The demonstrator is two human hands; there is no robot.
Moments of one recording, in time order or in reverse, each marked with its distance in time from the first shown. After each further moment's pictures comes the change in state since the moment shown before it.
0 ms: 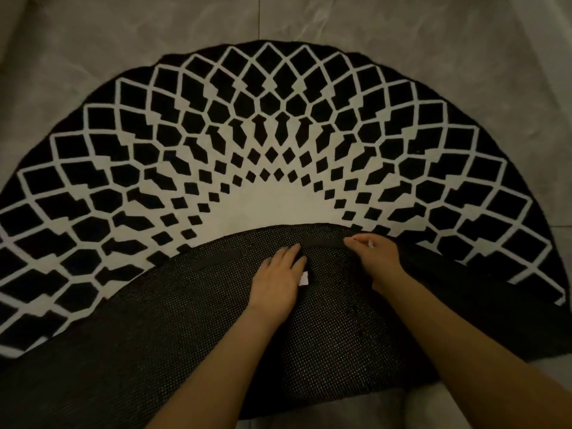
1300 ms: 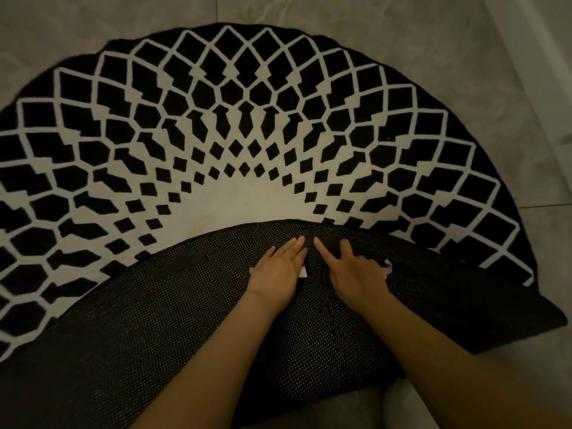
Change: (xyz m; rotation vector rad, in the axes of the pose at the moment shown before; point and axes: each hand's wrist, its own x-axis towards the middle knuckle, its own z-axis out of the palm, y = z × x) left_hand 0.046 0.028 0.015 0.065 -0.172 0.144; right_hand 0.008 0.056 -0.024 -1.494 -0.098 -0.631
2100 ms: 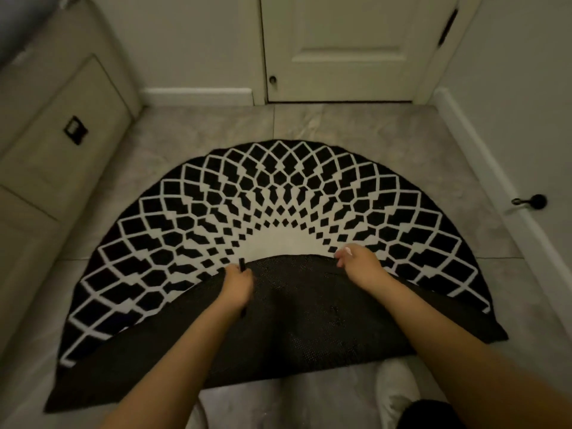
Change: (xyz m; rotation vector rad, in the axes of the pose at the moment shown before) left_hand -0.205 0.010 -0.131 -1.403 0.468 -0.785; right_hand -0.119 -0.040 -0.193 0.949 0.068 0.204
